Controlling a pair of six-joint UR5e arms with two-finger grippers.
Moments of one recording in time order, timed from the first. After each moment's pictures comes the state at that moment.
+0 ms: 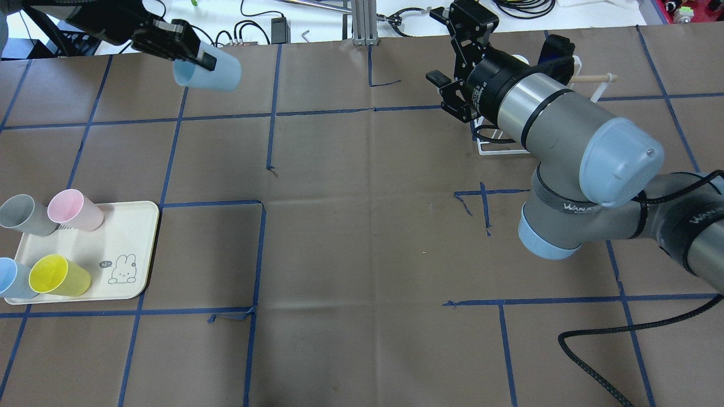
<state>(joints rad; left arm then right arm) -1.36 -1.72 -1.47 -1.38 0.91 0.54 1.59 -1.46 2.12 -3.52 -1.09 1.61</state>
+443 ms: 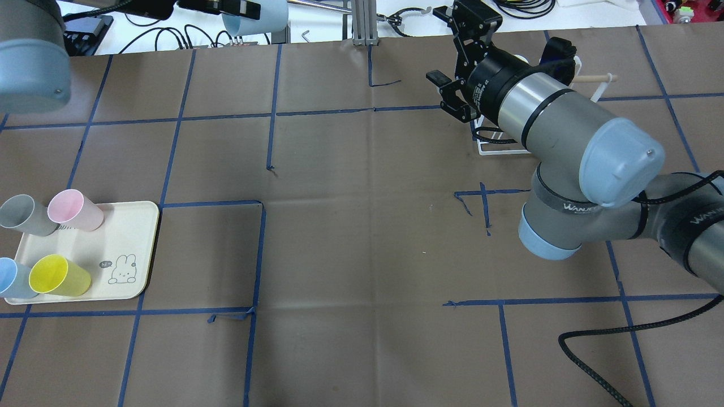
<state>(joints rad) -1.41 -1.73 -1.61 -0.91 0.72 0.54 1.60 -1.46 2.12 -3.52 -1.10 1.63</state>
